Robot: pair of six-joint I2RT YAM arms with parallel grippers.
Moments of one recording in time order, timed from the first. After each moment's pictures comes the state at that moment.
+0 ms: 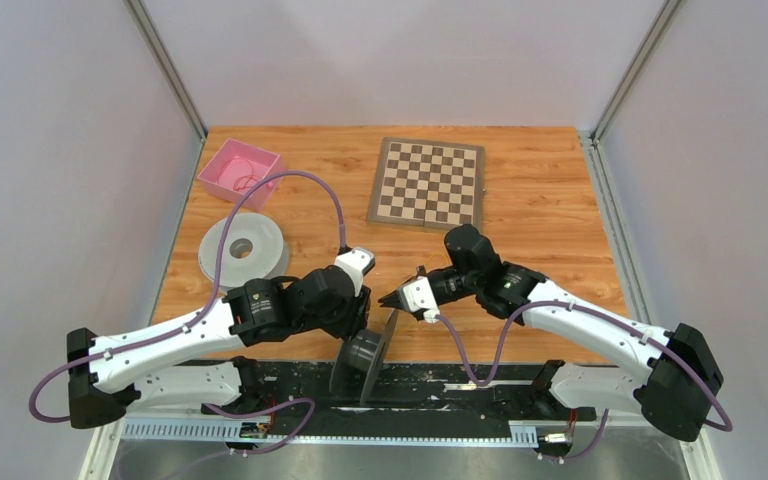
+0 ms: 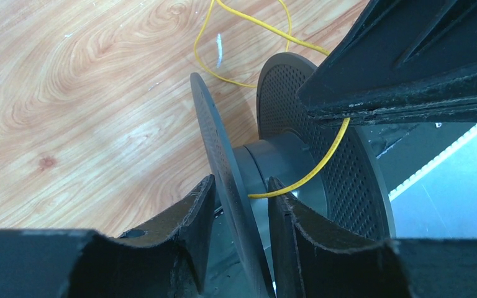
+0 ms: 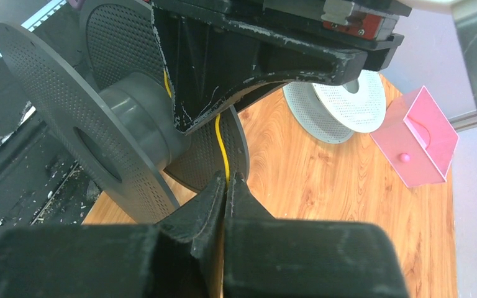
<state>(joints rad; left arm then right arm) -1.18 0.98 0.92 -0.79 -0.22 -0.57 0.87 1.16 0.79 -0.09 -0.86 -0.93</state>
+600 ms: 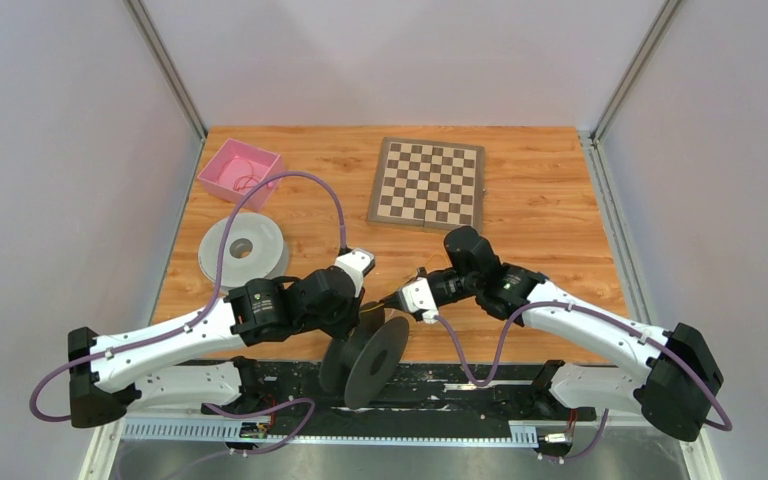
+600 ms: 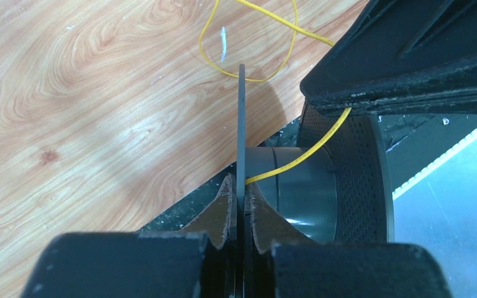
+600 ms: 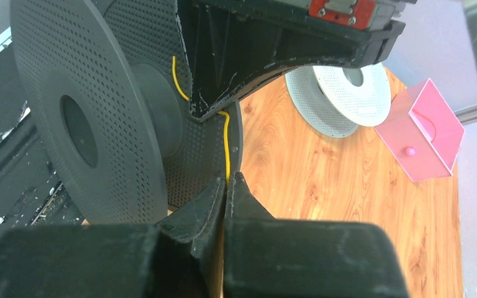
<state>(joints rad) -1.18 0.98 0.92 -0.80 -0.22 -0.57 0.87 1.16 0.78 -0.09 -0.84 -0.93</state>
